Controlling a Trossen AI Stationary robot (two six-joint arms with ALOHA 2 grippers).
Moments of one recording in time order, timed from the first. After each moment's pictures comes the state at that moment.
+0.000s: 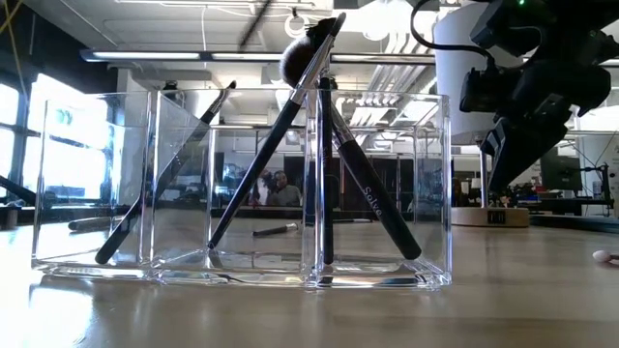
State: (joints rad) left arm -0.61 1.74 1.58 -0.63 -0.94 -1.00; right arm 0.07 1.12 0.51 -0.38 0.02 0.41
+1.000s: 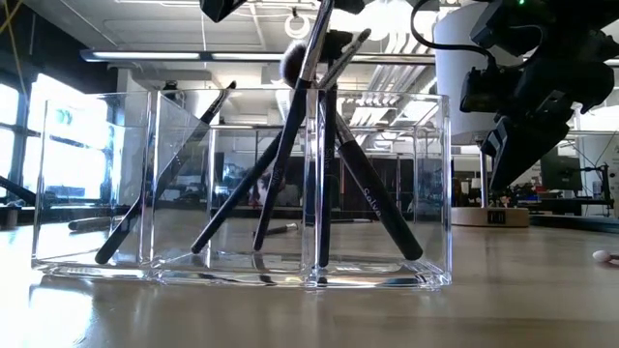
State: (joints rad) left arm -0.57 1.91 1.57 -0.47 -0.71 -0.93; right arm 0.07 1.12 0.51 -0.38 -0.01 0.42
